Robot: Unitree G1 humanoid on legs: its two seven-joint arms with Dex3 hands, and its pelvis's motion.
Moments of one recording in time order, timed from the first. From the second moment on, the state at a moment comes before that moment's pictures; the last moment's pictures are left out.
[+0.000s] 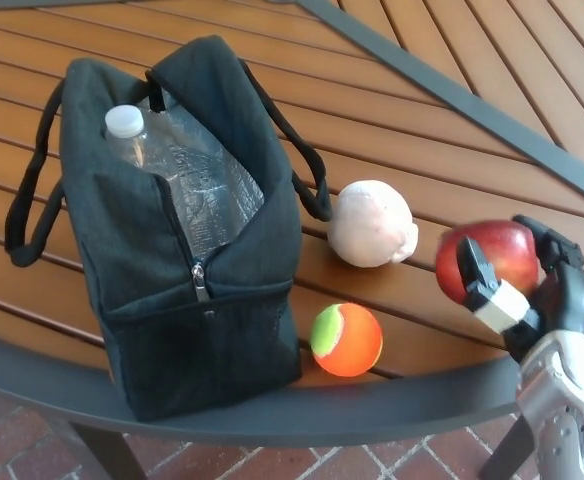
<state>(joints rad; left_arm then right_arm) 0.30 0.02 0.17 0.87 0.03 -0.28 0.39 -0.33 0.14 -0.29 0.17 0.24 0.40 -0.17</state>
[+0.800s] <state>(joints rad) 0.29 0.02 0.17 0.87 0.03 -0.28 0.40 -0.45 0.13 -0.29 0.10 0.61 0.55 -0.28</state>
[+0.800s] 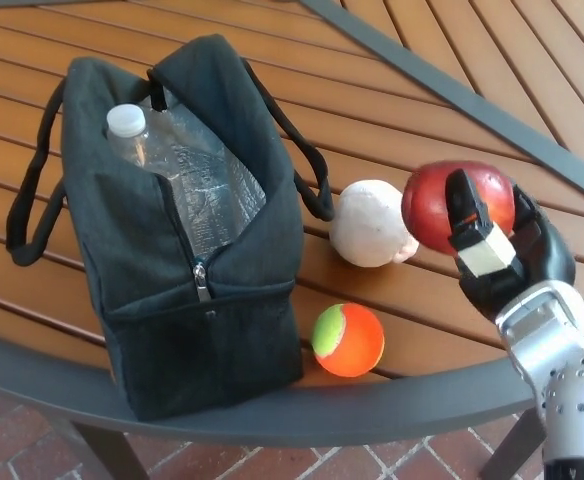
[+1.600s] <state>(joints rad) 0.27 0.03 0.18 0.87 0.04 -0.28 0.41 -0.80 0.10 -0.14 0.18 0.73 0.56 -0.35</state>
